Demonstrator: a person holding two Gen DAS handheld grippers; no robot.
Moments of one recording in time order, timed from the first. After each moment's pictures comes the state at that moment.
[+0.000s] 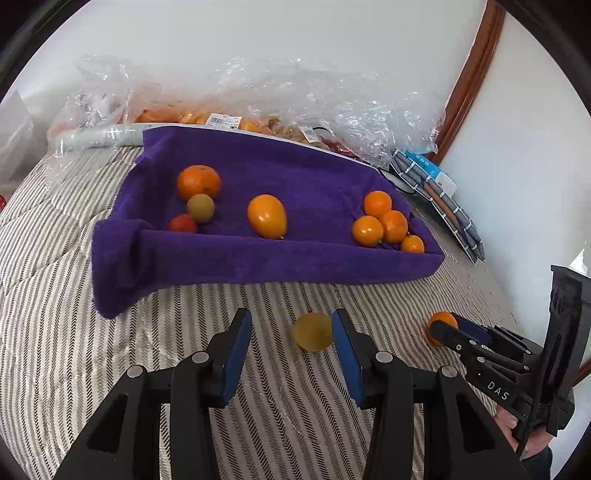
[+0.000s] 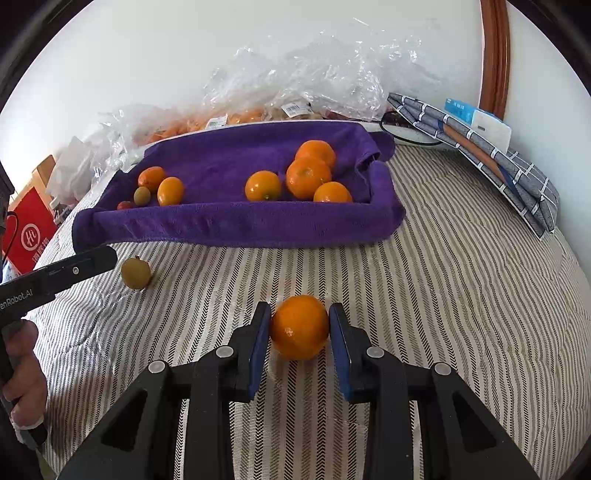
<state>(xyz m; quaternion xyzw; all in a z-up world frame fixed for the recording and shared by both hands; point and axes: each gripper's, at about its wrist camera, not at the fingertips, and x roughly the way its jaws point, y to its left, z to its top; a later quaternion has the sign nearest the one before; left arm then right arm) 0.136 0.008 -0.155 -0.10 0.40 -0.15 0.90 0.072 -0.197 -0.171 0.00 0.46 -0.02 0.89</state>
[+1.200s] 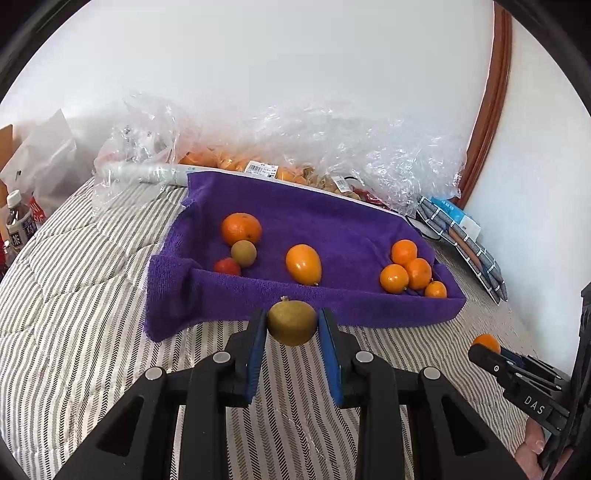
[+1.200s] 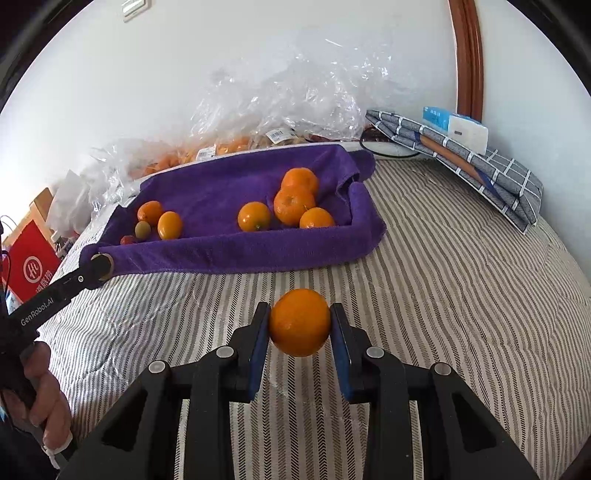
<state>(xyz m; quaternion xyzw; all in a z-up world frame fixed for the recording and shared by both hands) 0.124 0.026 -0.139 -0.11 0.32 -0.07 0.94 0.066 -0.200 -0.148 0.03 0.43 -0.04 0.90</state>
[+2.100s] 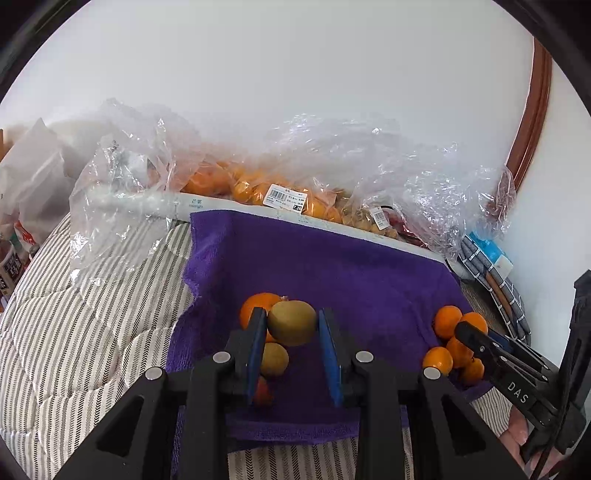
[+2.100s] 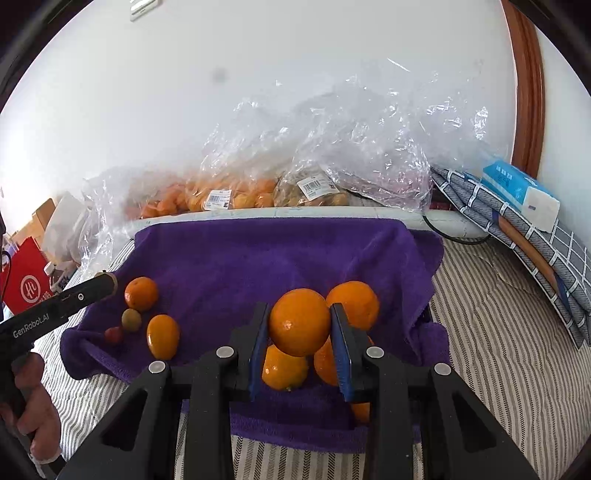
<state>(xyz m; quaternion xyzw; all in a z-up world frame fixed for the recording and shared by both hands) 0.223 0.041 -0.124 -0.12 0.34 -0.05 0.93 0.201 -0.184 -0.152 0.01 0.40 0.00 0.92</state>
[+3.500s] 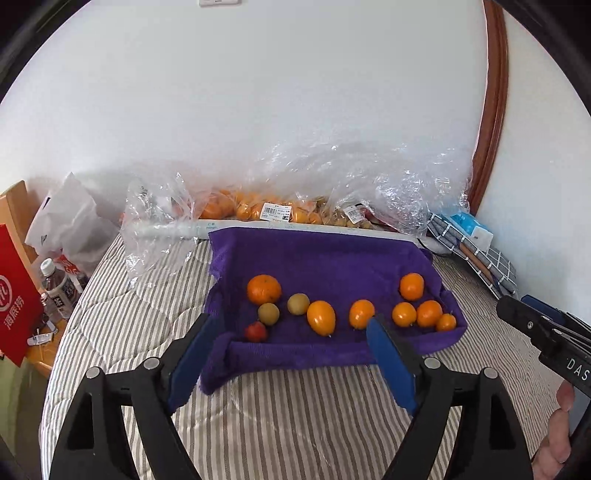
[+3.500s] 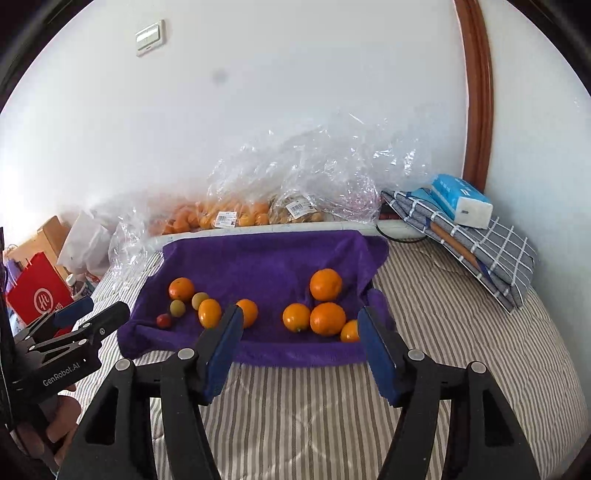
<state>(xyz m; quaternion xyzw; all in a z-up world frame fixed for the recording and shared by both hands) 0.122 0.018 -0.063 -0.04 0.32 -0.03 0.95 0.096 -0.172 -0.057 0.03 0.39 -0.05 0.92</state>
